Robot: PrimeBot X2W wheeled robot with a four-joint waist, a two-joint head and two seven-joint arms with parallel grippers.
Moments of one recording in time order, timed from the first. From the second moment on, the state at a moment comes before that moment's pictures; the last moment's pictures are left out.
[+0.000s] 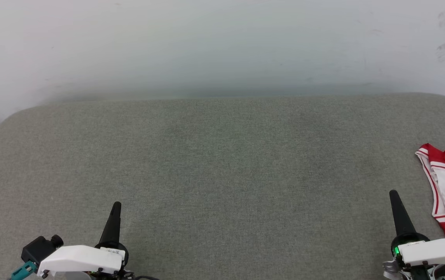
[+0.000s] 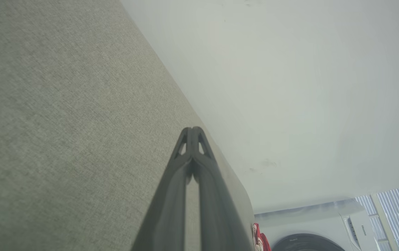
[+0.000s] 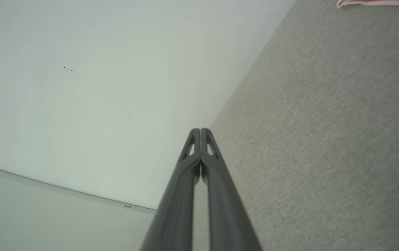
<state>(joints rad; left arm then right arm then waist) -0.01 0.08 0.00 0.17 -1.16 -0.07 -0.05 -0.02 -0.06 -0.09 0.18 1.15 0.13 -0.02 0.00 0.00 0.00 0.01</state>
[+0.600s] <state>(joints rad) -0.04 0.08 0.03 0.20 -1.34 -0.10 0.00 -0.05 -0.06 -0.09 0.20 1.32 0.13 0.02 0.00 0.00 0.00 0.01</state>
